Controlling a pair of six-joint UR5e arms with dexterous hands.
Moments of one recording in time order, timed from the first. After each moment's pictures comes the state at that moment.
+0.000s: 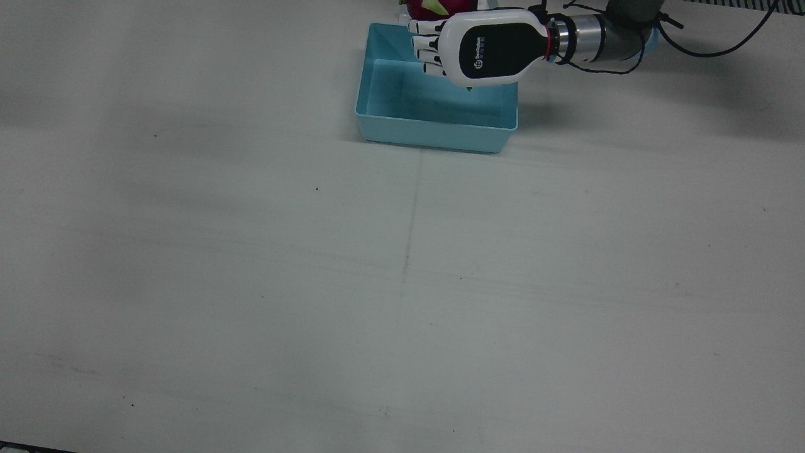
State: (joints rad) left arm -0.23 -1.86 -2.12 0.06 1.41 1.18; right arm 1.50 -1.55 1.55 -3.06 -1.49 0.07
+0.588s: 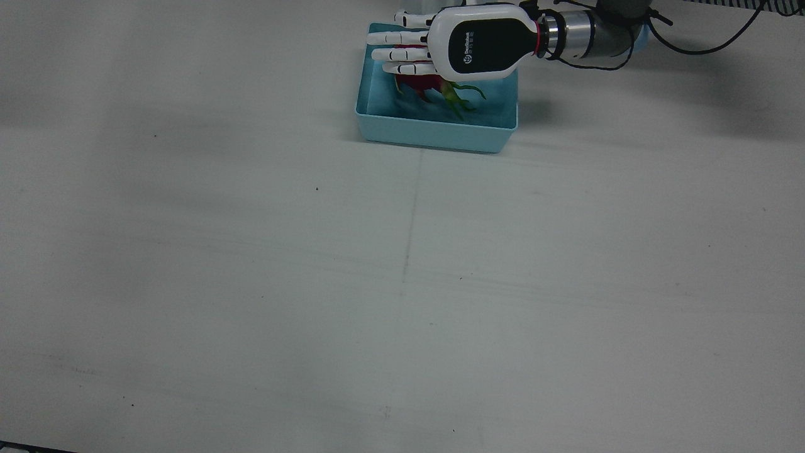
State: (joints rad) left arm -0.22 -1.90 -2.11 0.09 1.42 1.18; right arm 1.50 -1.55 1.55 -3.06 -1.49 0.07
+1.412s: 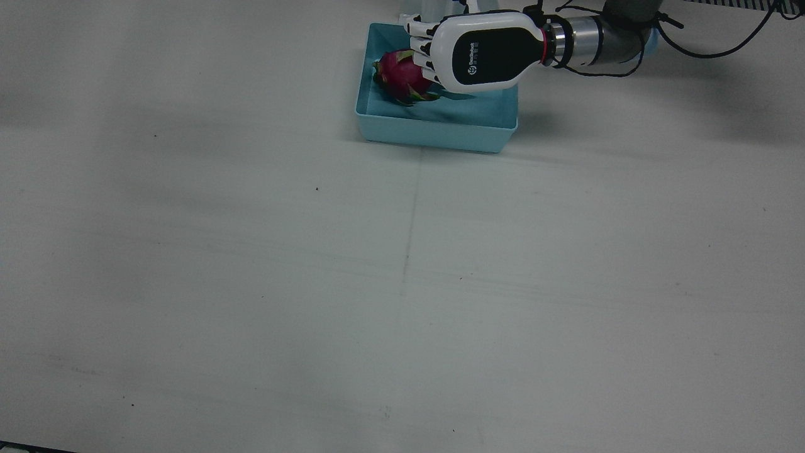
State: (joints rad) left arm -0.31 -1.92 -2.12 0.12 1.45 1.09; right arm 1.50 -1.55 1.55 -3.06 -1.49 0.07
